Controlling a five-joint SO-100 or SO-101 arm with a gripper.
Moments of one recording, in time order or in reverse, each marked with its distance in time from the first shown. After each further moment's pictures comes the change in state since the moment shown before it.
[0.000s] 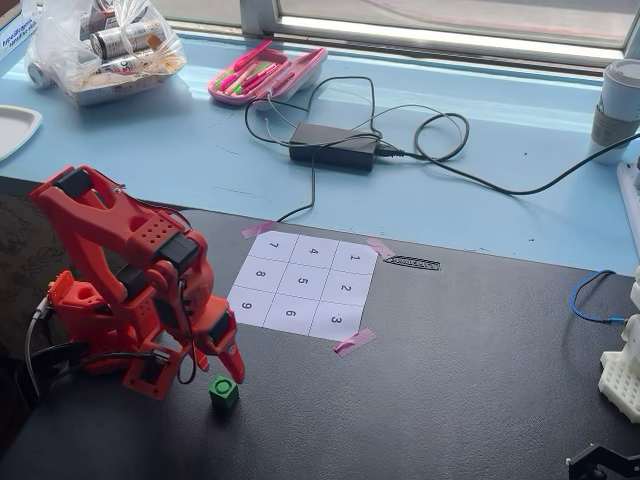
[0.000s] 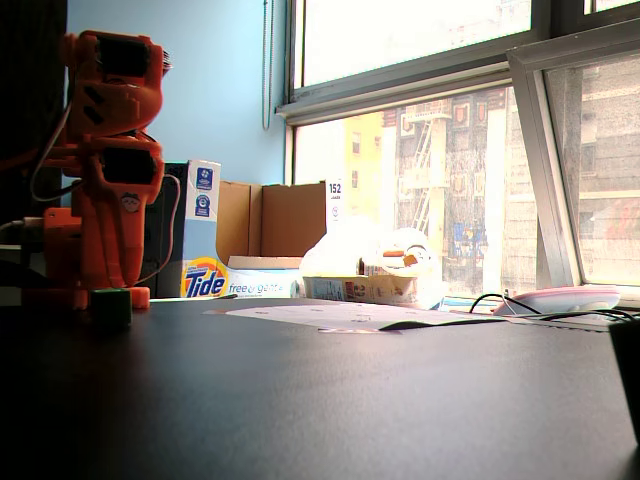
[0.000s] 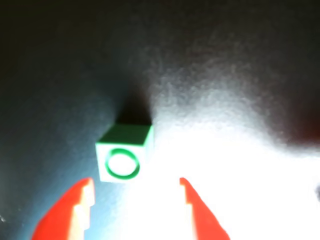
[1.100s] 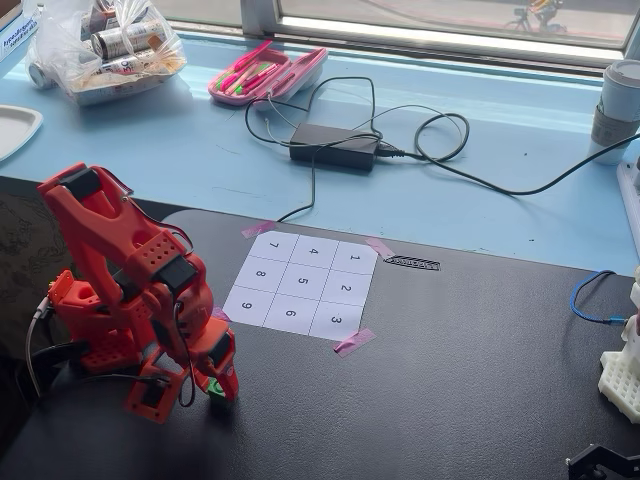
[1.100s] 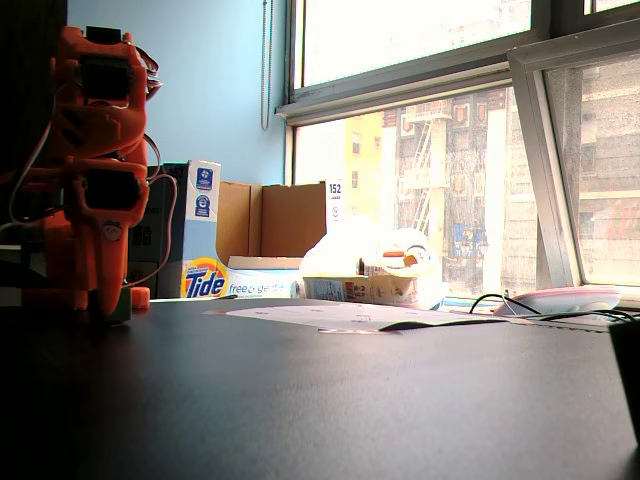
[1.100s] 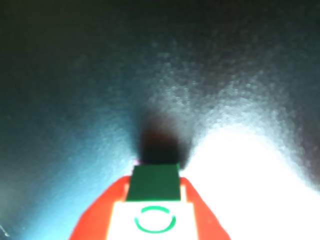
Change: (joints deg) arm 4.4 -5.6 4.2 -14.2 -7.0
